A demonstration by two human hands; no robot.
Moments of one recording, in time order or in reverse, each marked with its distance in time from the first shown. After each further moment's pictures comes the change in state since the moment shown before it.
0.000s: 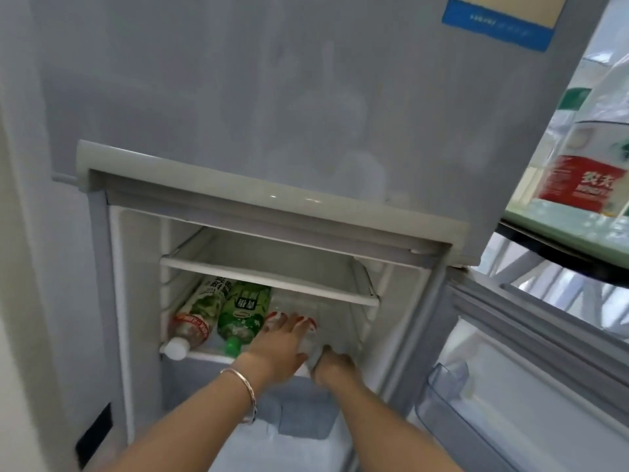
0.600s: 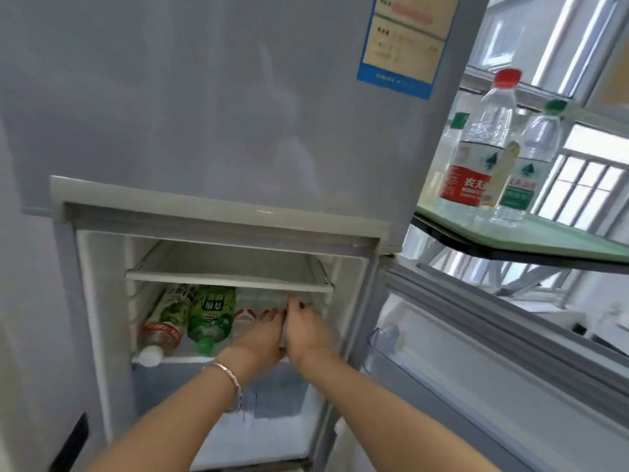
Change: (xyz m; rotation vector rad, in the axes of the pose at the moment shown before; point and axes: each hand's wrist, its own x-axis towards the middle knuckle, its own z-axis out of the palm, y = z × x) left_hand -0.034 0.038 -0.042 -0.172 -0.013 0.087; right_hand -0.116 -0.013 -0.061 -0.051 0.544 -0.191
